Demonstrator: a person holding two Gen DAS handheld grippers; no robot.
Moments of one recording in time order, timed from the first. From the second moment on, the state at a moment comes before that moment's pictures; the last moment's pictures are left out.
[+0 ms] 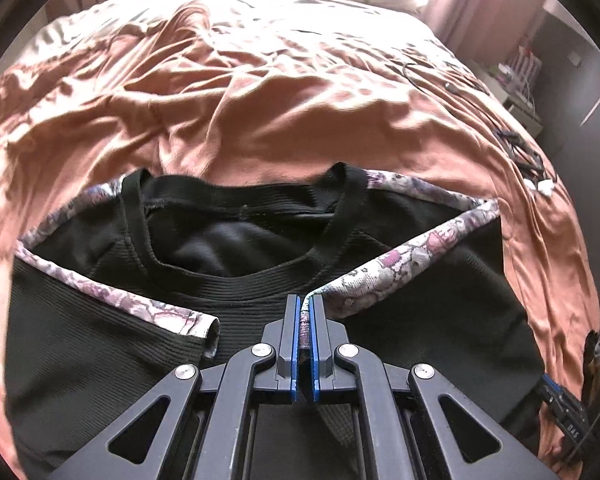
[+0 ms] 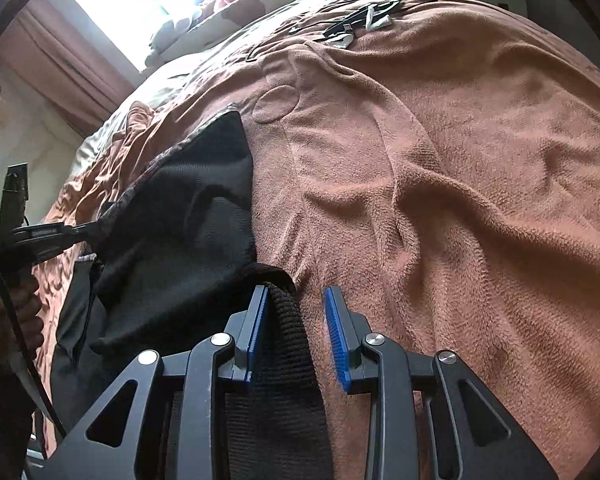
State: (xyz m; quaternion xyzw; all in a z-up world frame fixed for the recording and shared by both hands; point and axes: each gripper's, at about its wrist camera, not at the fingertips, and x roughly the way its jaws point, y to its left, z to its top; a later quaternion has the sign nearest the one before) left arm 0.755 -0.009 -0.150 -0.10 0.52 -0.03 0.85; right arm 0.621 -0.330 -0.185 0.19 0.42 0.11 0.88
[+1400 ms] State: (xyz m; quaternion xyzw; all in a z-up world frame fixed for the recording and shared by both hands) left arm 0.634 -0.073 -0.178 -0.12 0.58 -0.06 0.81; right arm 0.621 -0.342 -0.163 0.24 0.40 0.16 0.87
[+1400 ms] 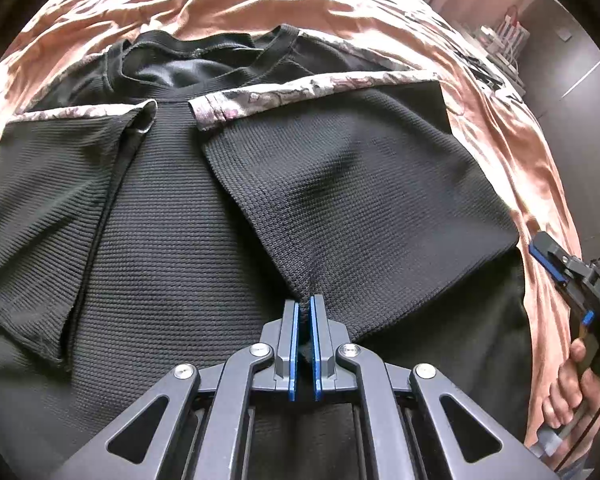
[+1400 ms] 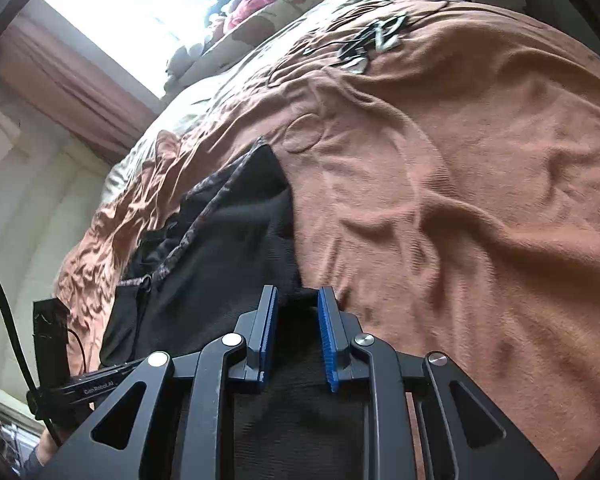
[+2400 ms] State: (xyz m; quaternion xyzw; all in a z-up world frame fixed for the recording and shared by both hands) left arm 0.638 -0.005 -0.139 -0.16 0.53 -0.09 0.83; right arm 0.634 -0.343 -0.160 0.20 0.41 0.13 0.88
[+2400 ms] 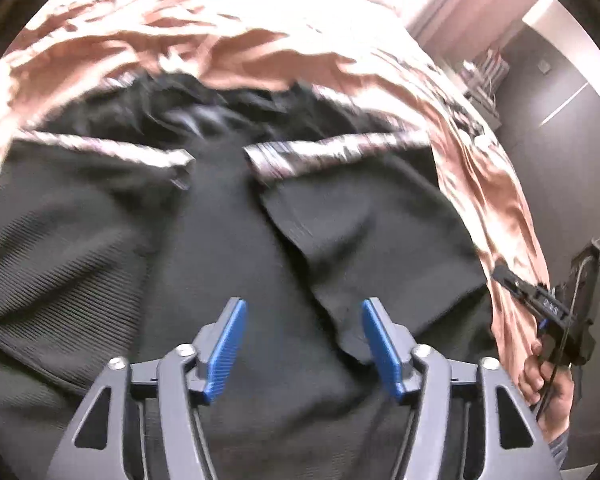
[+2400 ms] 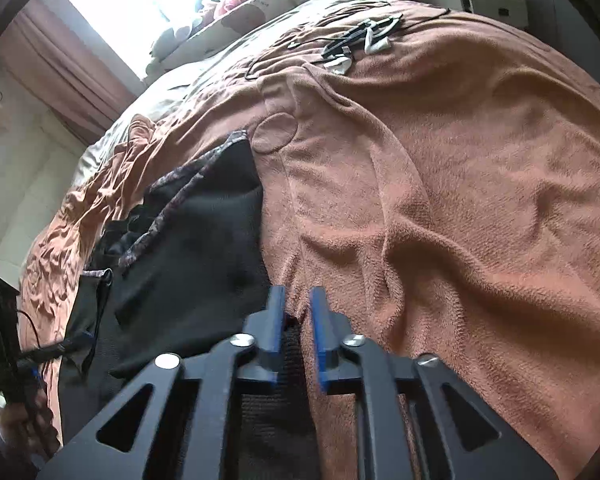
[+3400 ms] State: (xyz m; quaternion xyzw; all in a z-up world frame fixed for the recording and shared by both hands) left arm 0.700 0.257 -0.145 -0.13 0.49 0.09 0.86; right arm 0.765 -0.257 -0.132 0.08 0.44 0.14 0.88
